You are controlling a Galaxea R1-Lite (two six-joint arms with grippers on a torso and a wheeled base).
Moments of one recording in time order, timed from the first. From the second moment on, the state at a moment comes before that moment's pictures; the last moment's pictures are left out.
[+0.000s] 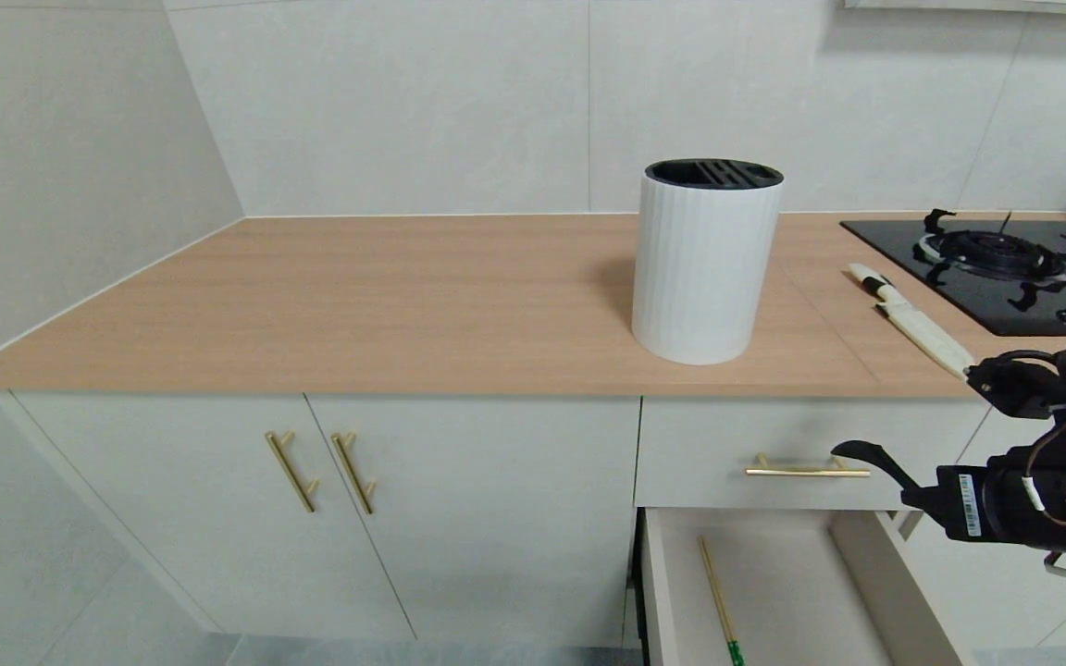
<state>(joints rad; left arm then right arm) 0.00 0.00 0.00 0.00 -0.04 0.01 0.23 1.44 -0.68 -0.01 -0.02 0.21</state>
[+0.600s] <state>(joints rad) 0.00 0.00 0.00 0.00 -0.04 0.01 0.23 1.47 -0.68 -0.01 -0.03 0.21</state>
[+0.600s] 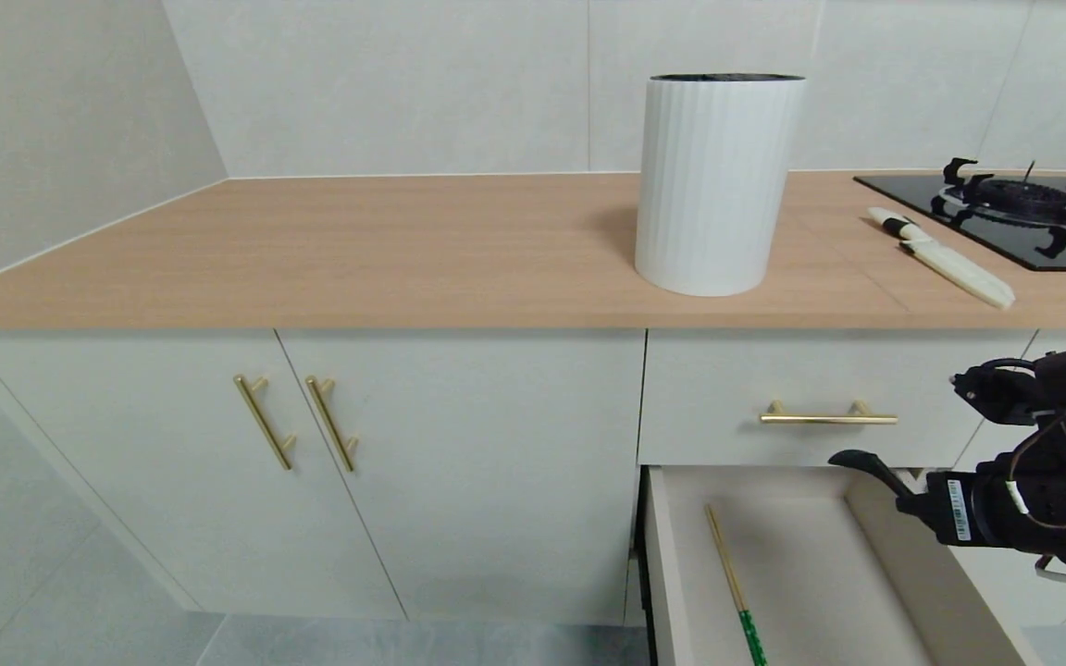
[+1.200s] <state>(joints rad) 0.00 0.00 0.00 0.00 -0.04 0.01 0.23 1.51 -0.65 -0.06 -0.03 0.21</state>
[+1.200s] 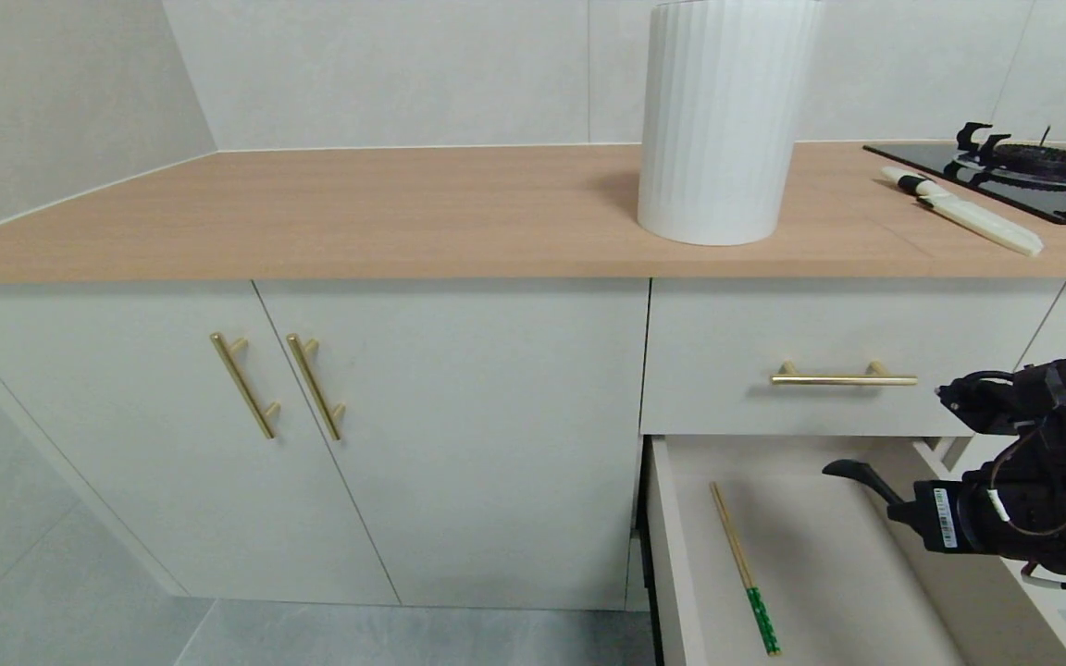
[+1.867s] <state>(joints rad) 0.00 0.00 0.00 0.00 -0.04 0.01 0.24 1.66 -0.62 -0.22 -0.08 0.20</state>
